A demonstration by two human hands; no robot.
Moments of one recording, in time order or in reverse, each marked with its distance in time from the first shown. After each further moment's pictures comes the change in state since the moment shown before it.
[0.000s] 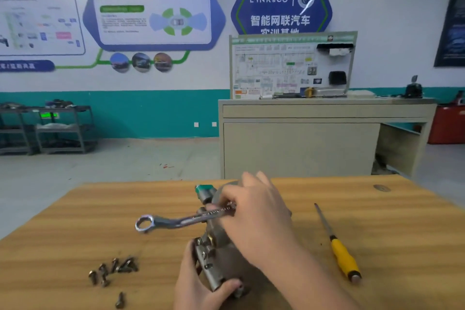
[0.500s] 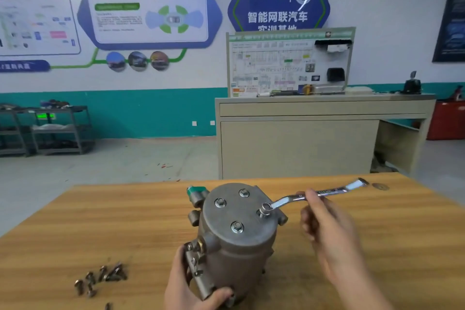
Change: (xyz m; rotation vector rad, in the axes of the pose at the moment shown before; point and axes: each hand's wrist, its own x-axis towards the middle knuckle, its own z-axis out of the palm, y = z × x) left_hand 0.004 0.010 0.003 -0.149 -0.055 0.051; right_hand -0.047 0.113 0.008 1.286 0.326 0.858
